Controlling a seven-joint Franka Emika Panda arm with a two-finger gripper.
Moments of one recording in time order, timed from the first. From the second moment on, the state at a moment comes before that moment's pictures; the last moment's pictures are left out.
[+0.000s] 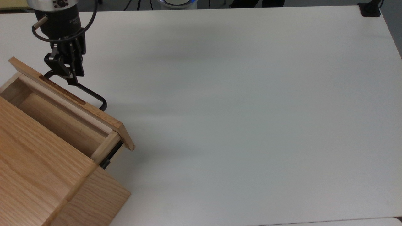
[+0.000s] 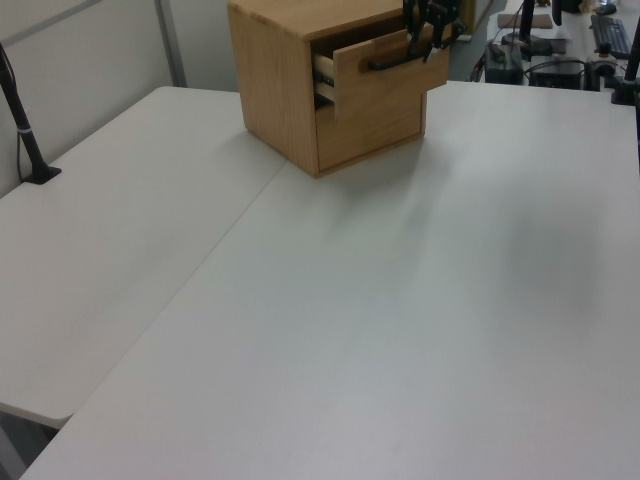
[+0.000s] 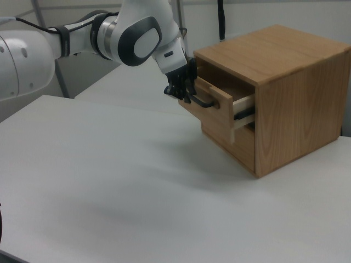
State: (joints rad) arm -0.27 0.27 0.04 -1.47 0.03 2.12 1.42
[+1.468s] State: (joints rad) arm -0.27 0.22 0.05 -1.53 -0.01 2.12 1.42
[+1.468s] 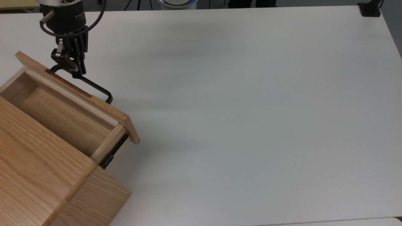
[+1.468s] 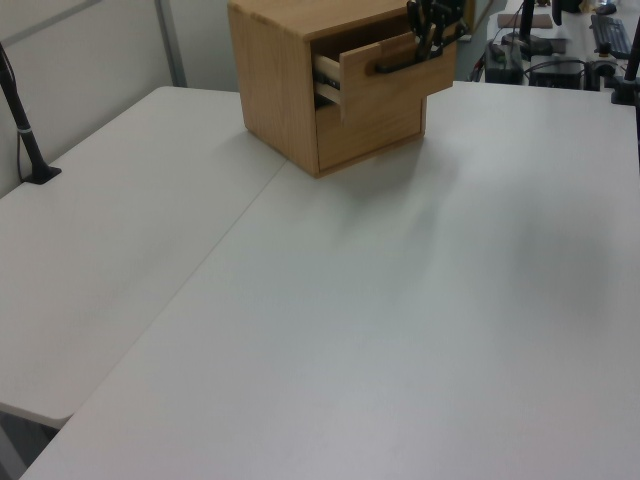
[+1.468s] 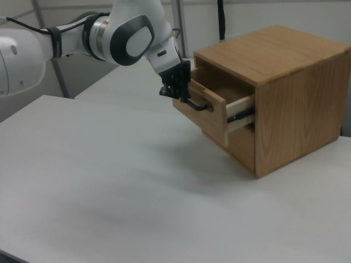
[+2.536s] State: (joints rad) arm -0.26 0.16 0.06 -1.56 -0.01 1.98 1.35
